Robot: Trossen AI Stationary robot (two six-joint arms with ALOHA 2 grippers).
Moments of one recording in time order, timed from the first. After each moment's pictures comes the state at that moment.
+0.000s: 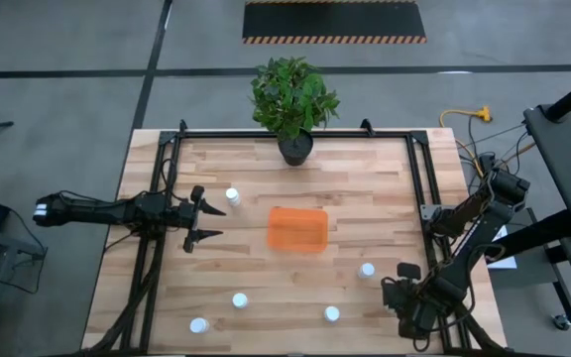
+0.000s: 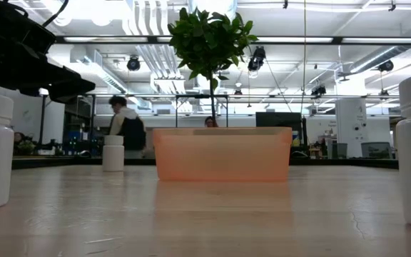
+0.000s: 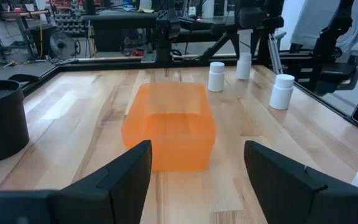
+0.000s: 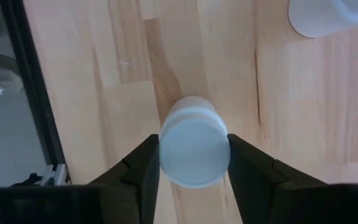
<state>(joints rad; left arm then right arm) -0.03 0.24 0.01 0.04 0.05 0.01 0.98 1.52 0.99 -0.86 0.07 1.17</state>
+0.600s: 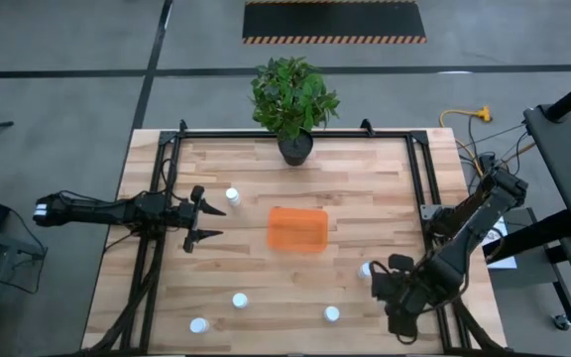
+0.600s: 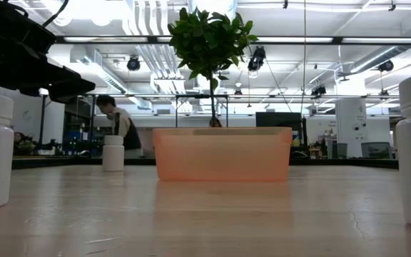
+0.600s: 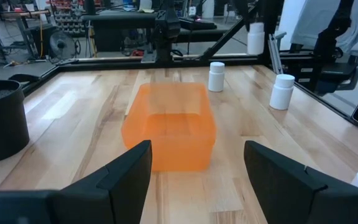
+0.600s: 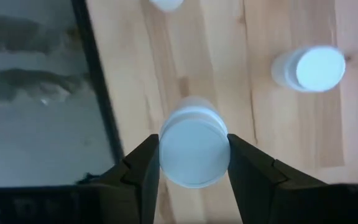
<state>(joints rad) -0.03 0.24 0.01 0.04 0.05 0.01 0.80 1.52 1.32 -1.10 -0.02 1.05</state>
